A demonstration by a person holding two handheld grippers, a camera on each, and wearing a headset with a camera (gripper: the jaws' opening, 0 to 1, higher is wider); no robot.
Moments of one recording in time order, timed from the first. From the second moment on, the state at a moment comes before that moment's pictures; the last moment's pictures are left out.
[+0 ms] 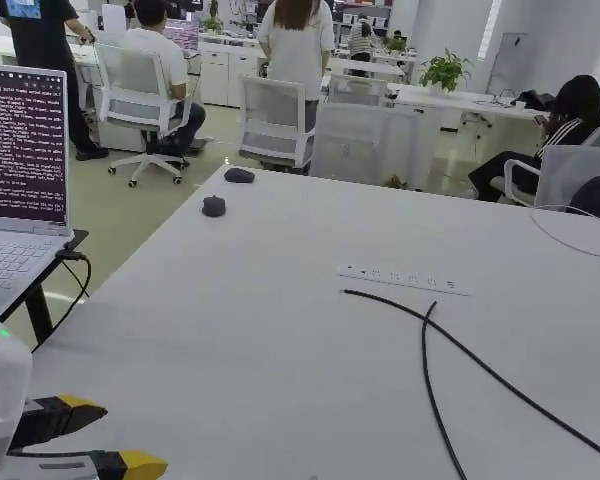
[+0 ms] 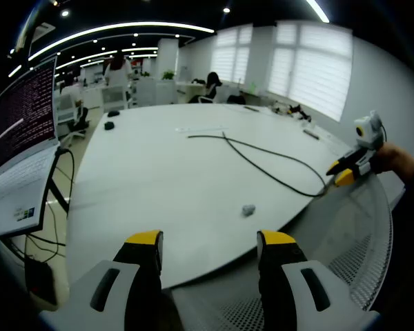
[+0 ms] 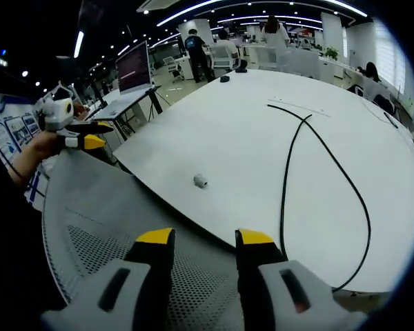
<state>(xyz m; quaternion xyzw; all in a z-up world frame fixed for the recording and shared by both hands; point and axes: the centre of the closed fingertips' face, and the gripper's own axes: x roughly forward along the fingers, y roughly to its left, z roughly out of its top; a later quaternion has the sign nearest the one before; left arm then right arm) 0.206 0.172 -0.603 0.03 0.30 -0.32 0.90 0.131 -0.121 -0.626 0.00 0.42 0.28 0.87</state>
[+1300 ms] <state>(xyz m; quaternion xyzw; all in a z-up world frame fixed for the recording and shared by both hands) 0.208 0.173 -0.607 0.04 0.30 -0.31 0.90 0.132 -0.118 -0.637 0.04 0.43 0.26 0.86</state>
